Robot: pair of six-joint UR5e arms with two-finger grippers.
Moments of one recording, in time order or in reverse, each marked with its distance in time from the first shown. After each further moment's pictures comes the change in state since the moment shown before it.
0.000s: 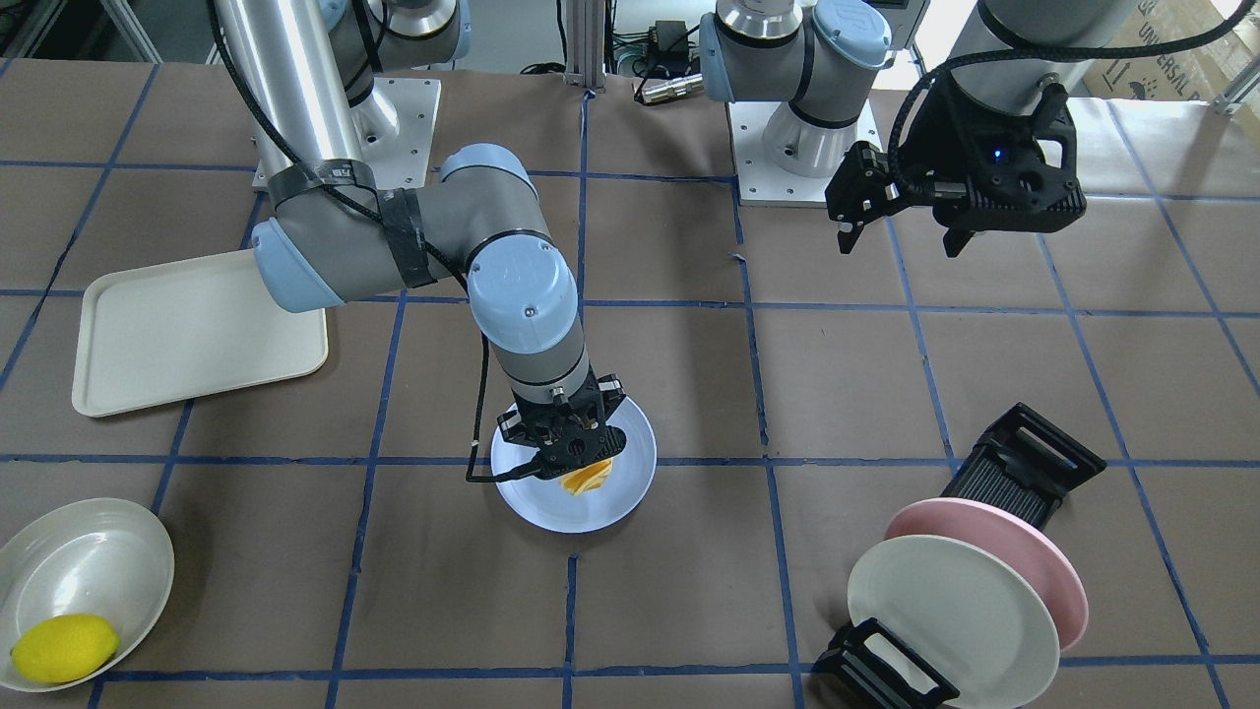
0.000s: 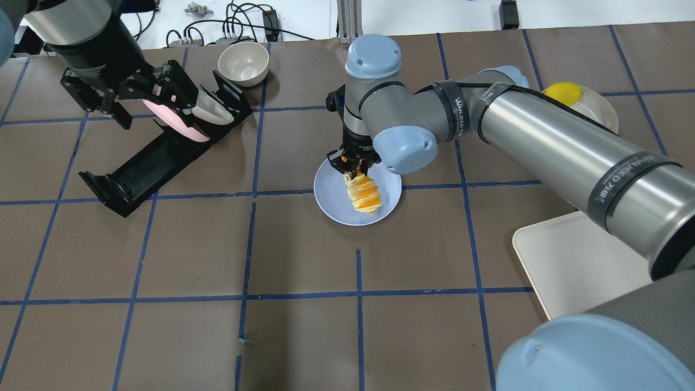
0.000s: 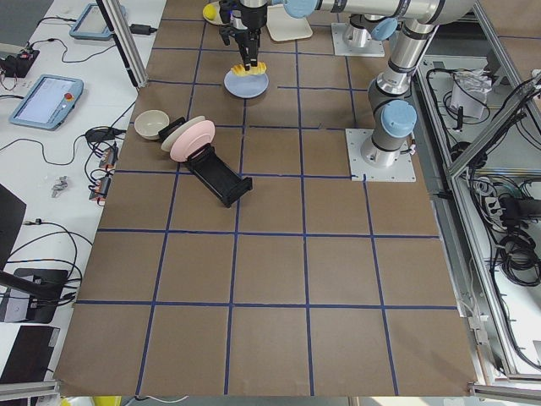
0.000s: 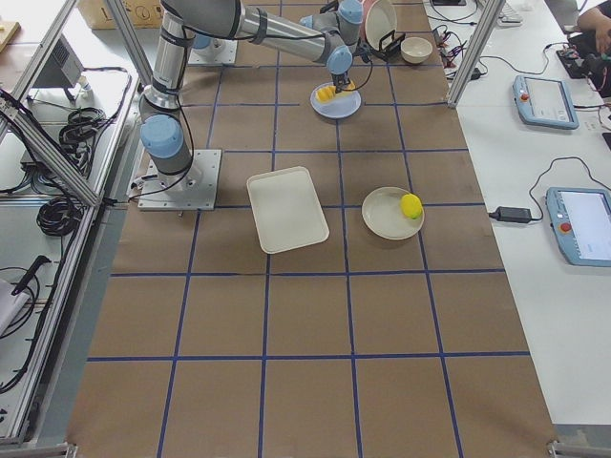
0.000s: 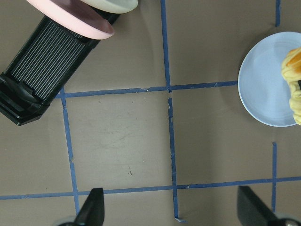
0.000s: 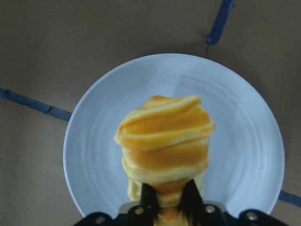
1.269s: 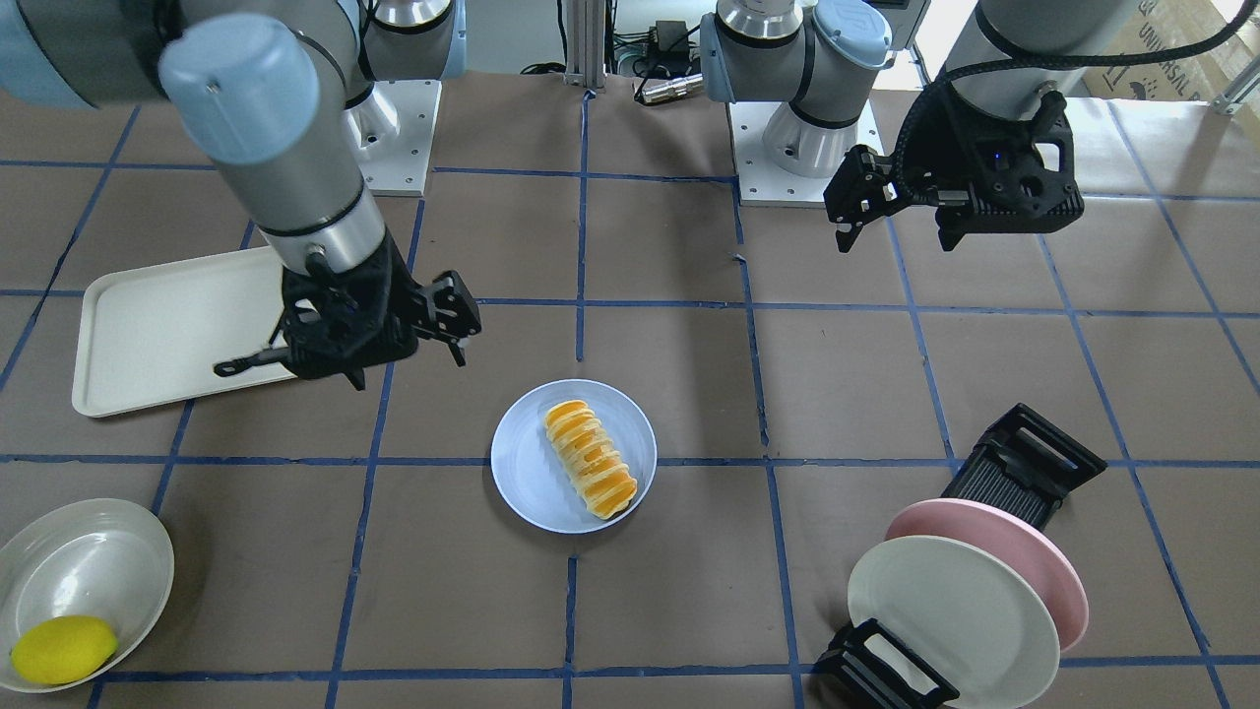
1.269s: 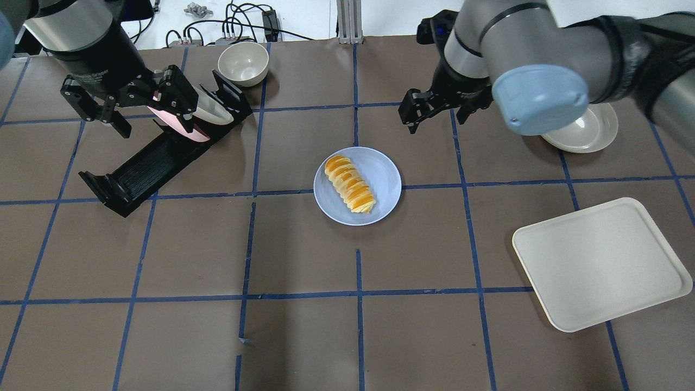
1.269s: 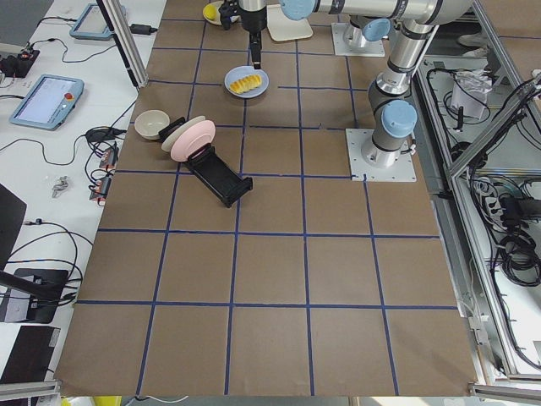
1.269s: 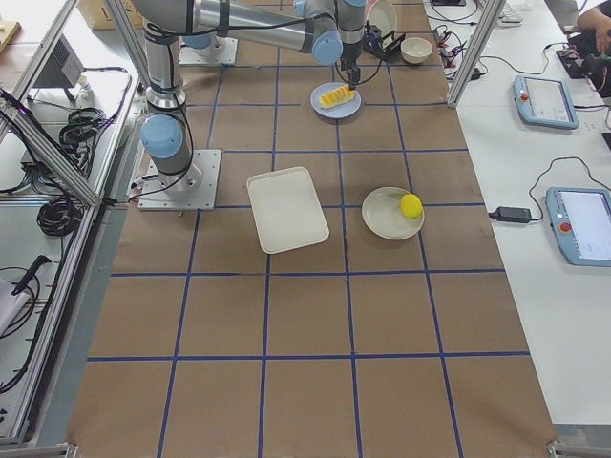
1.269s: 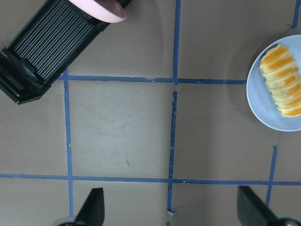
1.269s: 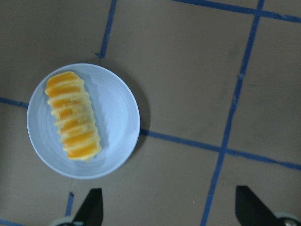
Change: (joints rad) left arm 0.002 0.011 -0.016 -0.016 -0.003 -0.033; right arm -0.263 -0.402 0.080 0.225 -0.007 -0.128
